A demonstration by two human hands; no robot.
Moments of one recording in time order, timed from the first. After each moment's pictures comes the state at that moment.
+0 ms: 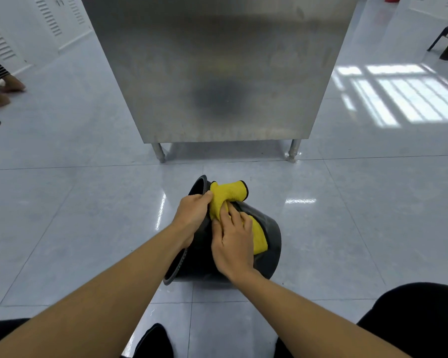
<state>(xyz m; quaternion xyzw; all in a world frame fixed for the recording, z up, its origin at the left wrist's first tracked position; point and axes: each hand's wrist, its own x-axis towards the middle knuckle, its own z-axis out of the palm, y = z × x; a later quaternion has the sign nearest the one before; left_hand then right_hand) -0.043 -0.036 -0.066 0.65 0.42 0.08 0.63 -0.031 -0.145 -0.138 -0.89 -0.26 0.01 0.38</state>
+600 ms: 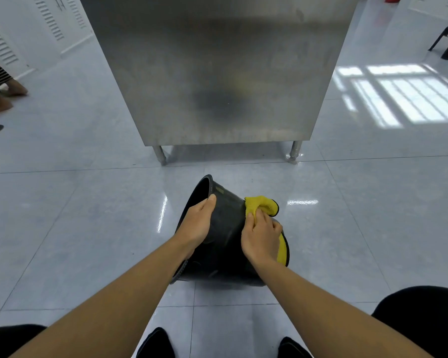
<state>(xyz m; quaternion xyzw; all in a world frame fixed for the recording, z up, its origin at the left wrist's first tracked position) -0.053 -0.043 -0.074 0.69 0.36 0.04 0.63 0.021 -0.167 -0.158 -0.91 -0.08 0.10 0.39</state>
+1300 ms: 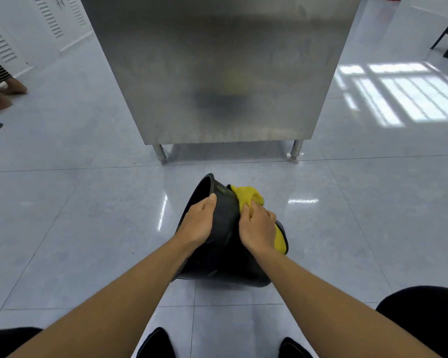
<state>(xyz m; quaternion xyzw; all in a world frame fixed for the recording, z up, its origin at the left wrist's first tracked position) -0.051 -0.042 -0.078 0.76 0.34 0.06 0.55 0.032 -0.156 -0.137 -0.91 -0.11 0.11 0.39</state>
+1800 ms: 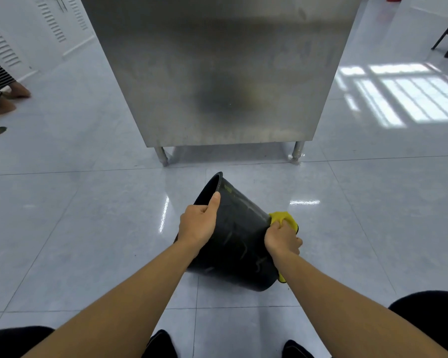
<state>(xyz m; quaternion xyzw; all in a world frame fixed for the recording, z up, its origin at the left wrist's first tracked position) -0.045 -0.043 -0.080 0.76 0.42 0.10 0.48 0.057 -0.192 -0.165 -0.90 0.10 0.21 0.37</state>
